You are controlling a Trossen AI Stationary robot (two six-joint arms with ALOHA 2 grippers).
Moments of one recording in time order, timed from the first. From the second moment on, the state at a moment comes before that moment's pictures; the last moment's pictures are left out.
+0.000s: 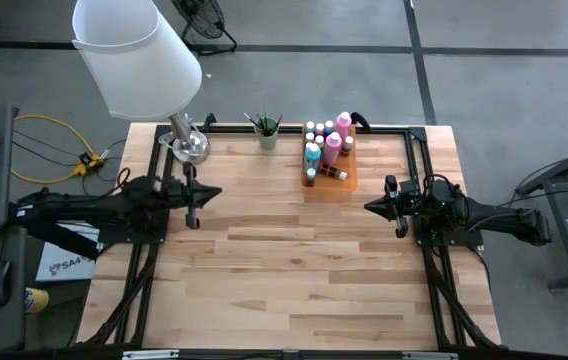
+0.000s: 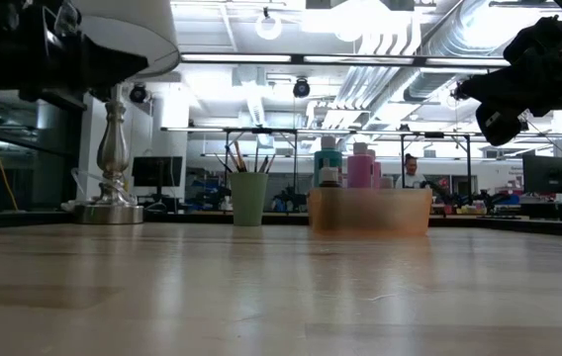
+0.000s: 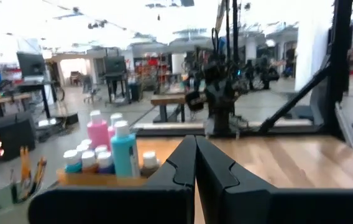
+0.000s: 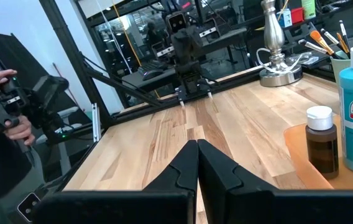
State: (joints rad) left arm 0.12 0.34 0.02 0.53 -0.03 0.08; right arm -0.18 0.06 0.01 0.06 -0.21 0.34
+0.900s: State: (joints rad) left arm 0.10 0.01 0.03 -0.01 -0.10 -0.06; right arm -0.18 0.06 0.01 0.06 -0.21 0.34
